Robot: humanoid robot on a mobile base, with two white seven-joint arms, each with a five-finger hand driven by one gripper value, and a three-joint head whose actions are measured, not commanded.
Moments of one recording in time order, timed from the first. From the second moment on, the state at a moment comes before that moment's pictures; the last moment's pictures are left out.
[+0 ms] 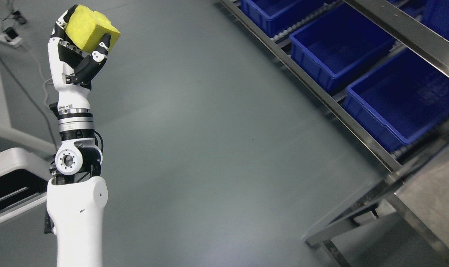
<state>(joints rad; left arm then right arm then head) -0.38 0.00 0.13 -1.52 0.20 -0.26 -0.01 0.00 0.00 -0.09 0.00 0.00 -0.10 0.02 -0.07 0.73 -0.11</state>
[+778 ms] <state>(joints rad) -0.33 0.00 0.14 -1.54 0.20 -0.20 -0.01 0.00 0.00 -0.09 0.00 0.00 -0.10 0.02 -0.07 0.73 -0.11</state>
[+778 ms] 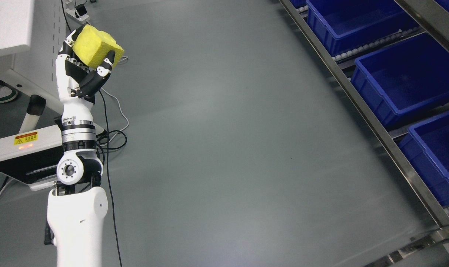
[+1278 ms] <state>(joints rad) -0.34 0.00 0.14 -1.57 0.20 -0.16 -0.06 0.00 0.00 -0.09 0.00 0.00 -0.10 0.02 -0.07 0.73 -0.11</state>
